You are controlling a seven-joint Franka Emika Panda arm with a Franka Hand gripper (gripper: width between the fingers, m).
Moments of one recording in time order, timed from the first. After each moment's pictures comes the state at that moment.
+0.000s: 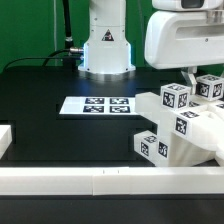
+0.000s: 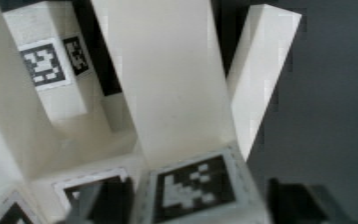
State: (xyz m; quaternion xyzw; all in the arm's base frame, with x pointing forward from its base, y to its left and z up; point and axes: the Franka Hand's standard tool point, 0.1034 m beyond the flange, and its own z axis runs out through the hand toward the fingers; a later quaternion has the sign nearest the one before) arm 0.580 0.117 0.111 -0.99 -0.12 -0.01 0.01
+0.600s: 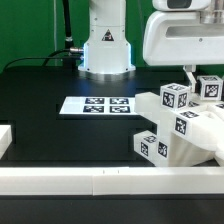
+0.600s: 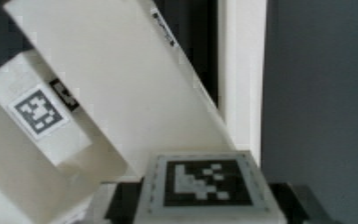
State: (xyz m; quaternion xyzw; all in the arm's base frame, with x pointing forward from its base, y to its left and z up) arm 0.580 0.118 0.110 -1.00 0.05 -0.01 0.02
